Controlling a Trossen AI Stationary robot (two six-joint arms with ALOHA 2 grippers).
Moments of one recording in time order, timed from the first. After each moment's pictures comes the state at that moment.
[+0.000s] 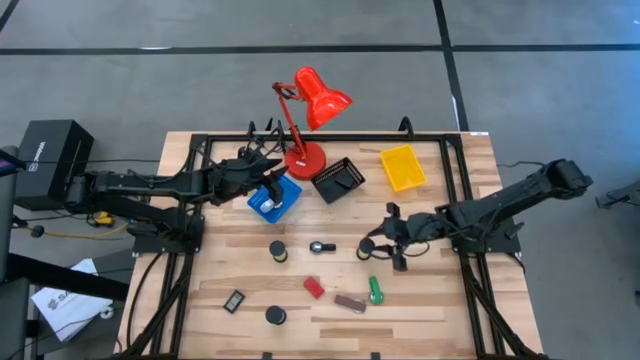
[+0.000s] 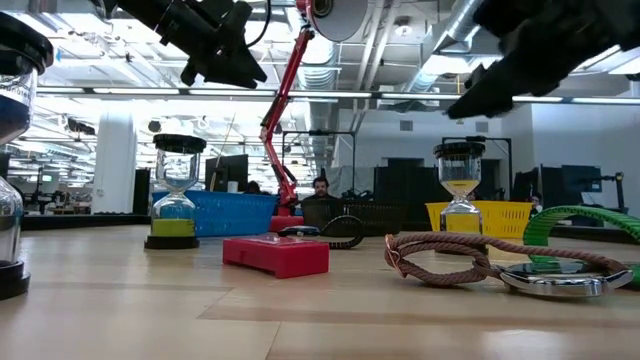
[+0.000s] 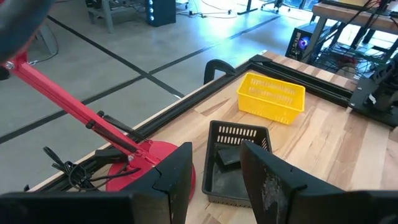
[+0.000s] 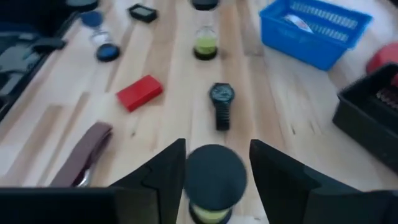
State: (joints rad) left arm 0.12 1.09 0.74 -0.02 -0.55 -0.27; right arm 0.29 1.11 0.52 0.02 0.21 0.18
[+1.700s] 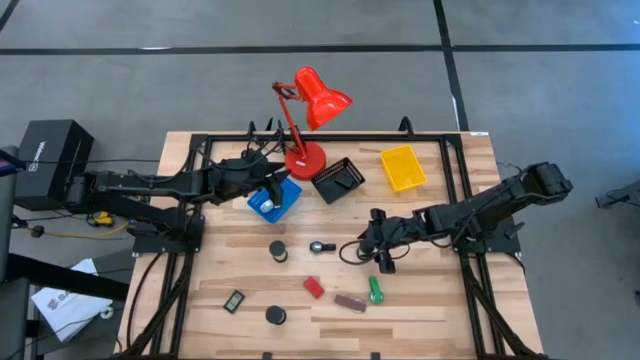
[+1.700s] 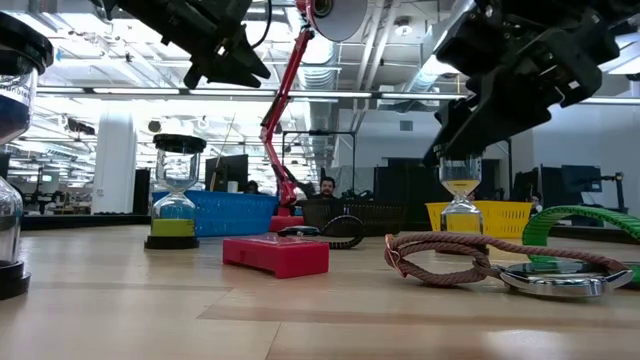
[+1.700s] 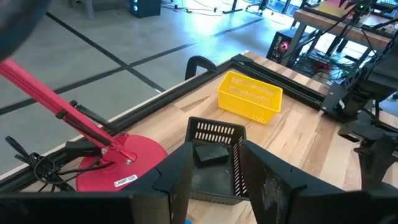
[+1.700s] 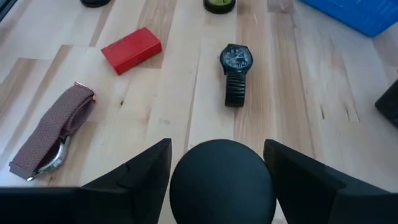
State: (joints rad) left arm 0.12 1.09 0.74 -0.01 -0.47 -0.35; right arm 0.24 1.36 0.61 0.02 0.10 0.09
